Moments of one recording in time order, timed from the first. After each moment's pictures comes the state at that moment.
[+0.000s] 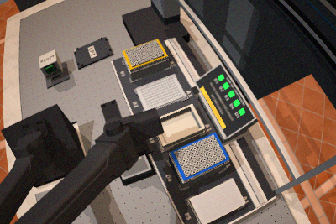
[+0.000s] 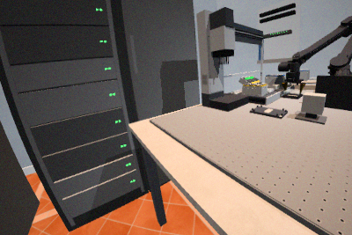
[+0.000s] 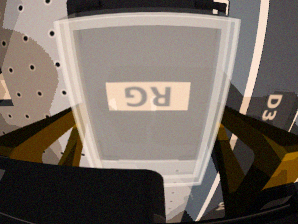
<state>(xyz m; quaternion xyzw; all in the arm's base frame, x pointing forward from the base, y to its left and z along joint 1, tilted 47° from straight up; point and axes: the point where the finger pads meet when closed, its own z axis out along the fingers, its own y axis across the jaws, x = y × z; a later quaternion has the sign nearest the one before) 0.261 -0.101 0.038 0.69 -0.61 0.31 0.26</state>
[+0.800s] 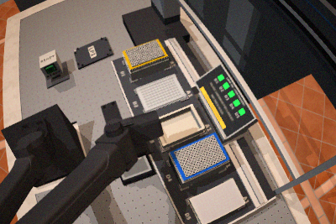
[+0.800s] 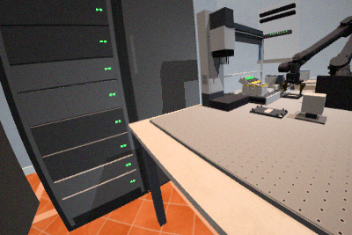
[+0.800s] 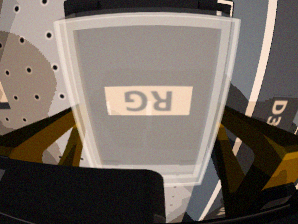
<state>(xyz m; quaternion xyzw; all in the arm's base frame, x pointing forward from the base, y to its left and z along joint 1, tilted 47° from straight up) 0.261 -0.106 0.034 0.69 -0.61 0.31 0.26</state>
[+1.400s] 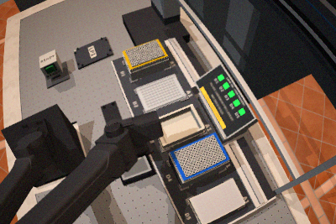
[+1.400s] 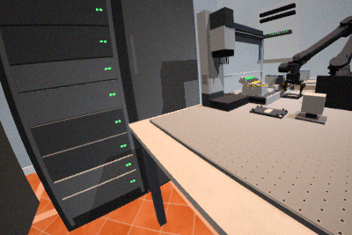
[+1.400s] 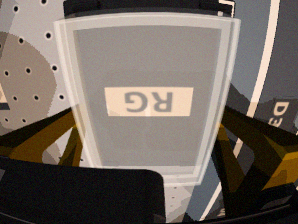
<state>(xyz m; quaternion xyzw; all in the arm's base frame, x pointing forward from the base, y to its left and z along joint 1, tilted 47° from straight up) 0.261 -0.107 0.033 0.69 -0.61 0.31 0.26</state>
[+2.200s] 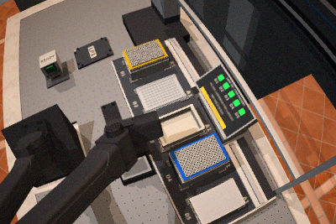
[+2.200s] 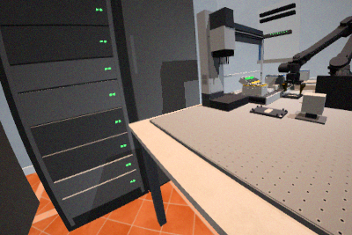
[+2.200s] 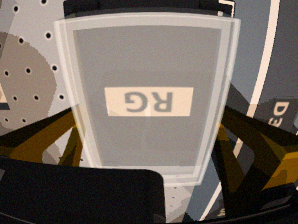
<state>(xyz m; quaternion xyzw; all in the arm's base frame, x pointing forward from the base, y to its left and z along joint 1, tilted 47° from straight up) 0.261 -0.107 0.033 0.69 -0.61 0.31 0.26</state>
